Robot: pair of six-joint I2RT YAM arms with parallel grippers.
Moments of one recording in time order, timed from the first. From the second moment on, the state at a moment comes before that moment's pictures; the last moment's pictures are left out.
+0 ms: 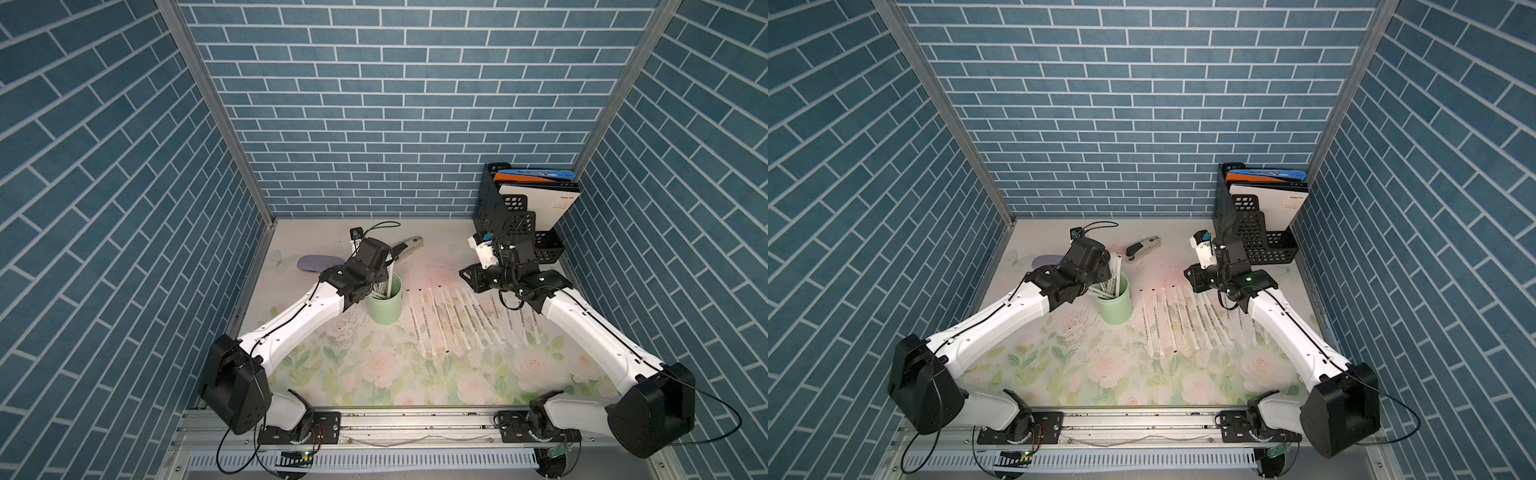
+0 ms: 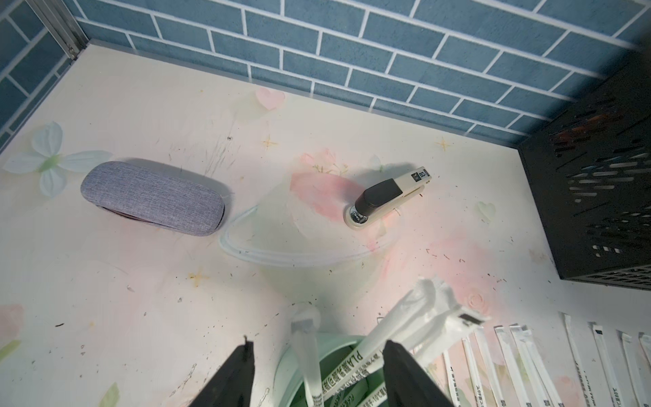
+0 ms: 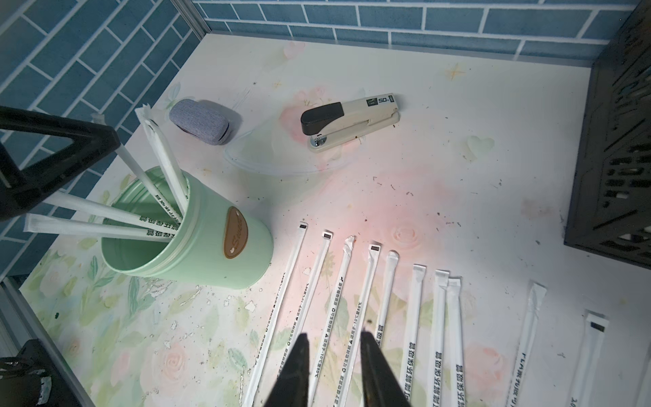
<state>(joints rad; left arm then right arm) -0.62 1.44 1.20 -0.53 -0.43 -0.65 0.44 1.28 1.08 -0.51 -0.29 0.11</state>
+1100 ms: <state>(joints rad) -0.61 1.51 1.20 -0.49 -0.41 -0.65 0.44 1.31 1.07 -0.51 -0.29 0.11</state>
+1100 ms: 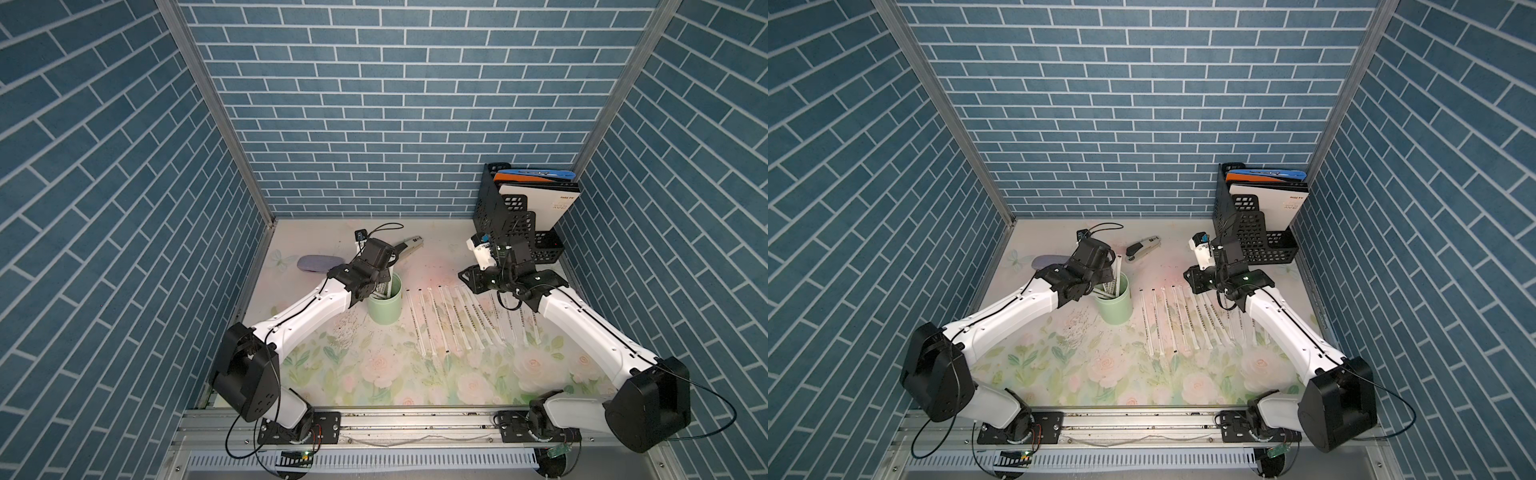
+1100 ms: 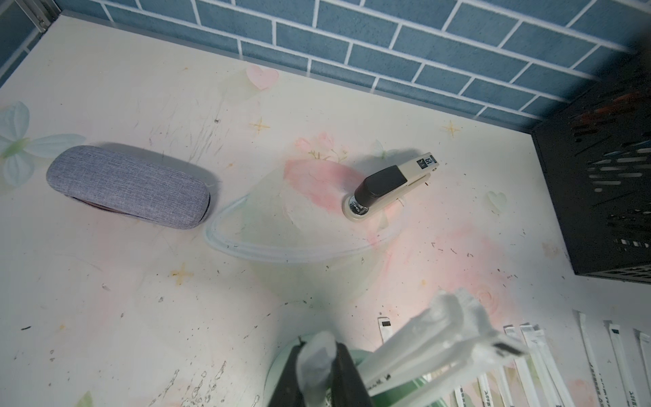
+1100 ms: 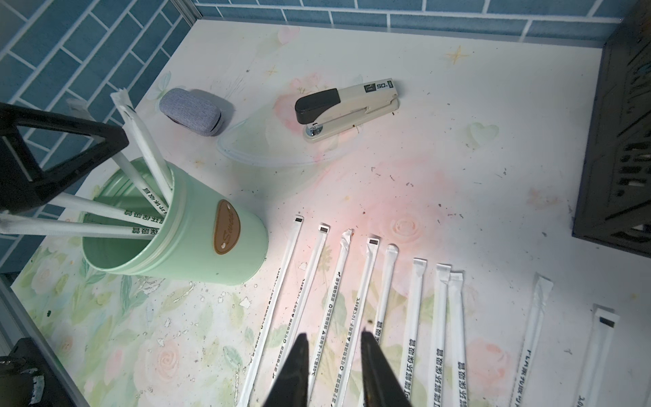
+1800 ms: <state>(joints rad) -0.61 1.50 1.35 -0.59 -0.45 -0.60 0.44 1.31 1.07 -0.50 -0.29 0.11</state>
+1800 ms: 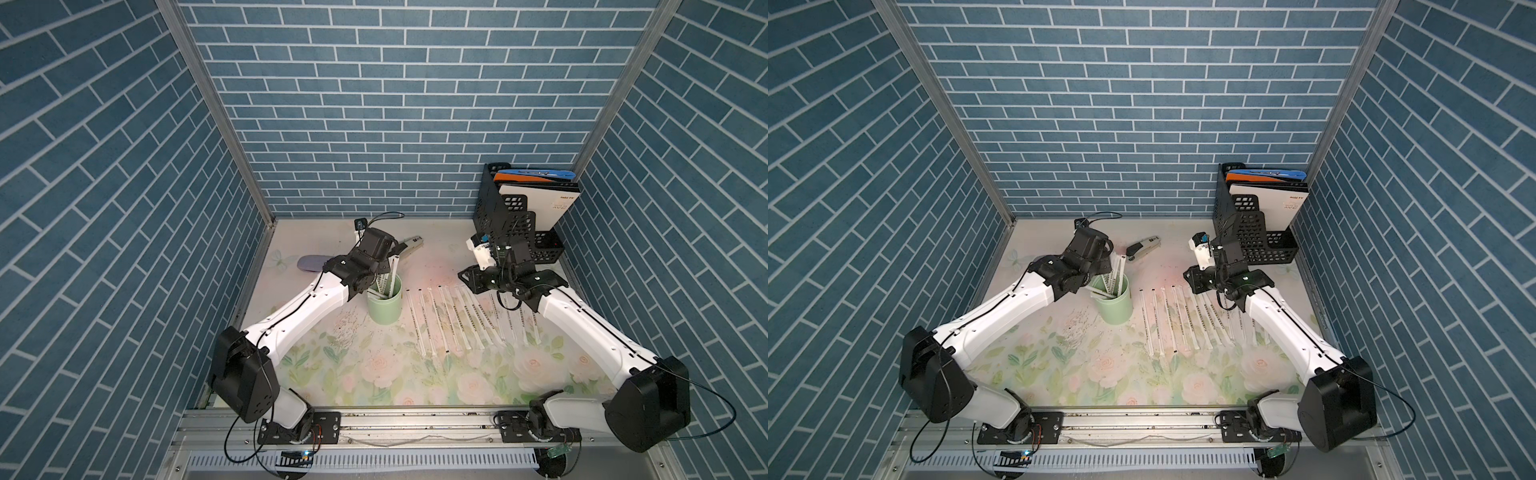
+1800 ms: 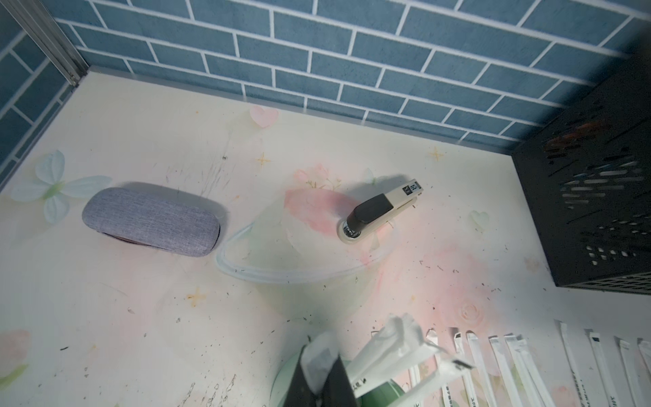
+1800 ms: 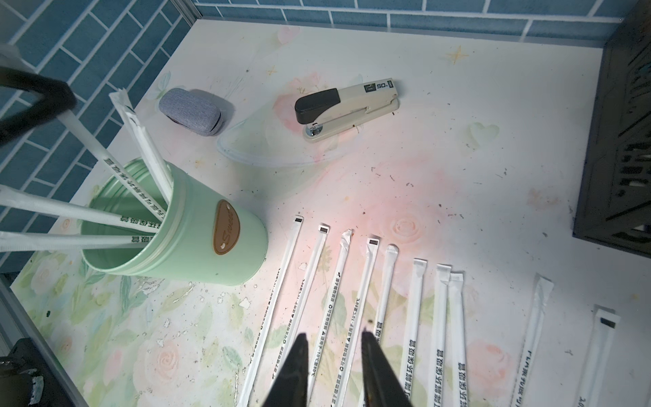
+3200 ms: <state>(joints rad) -0.29 1.59 1.71 -1.16 -0.43 -0.27 0.44 1.34 1.08 -0.46 -0.32 0.11</state>
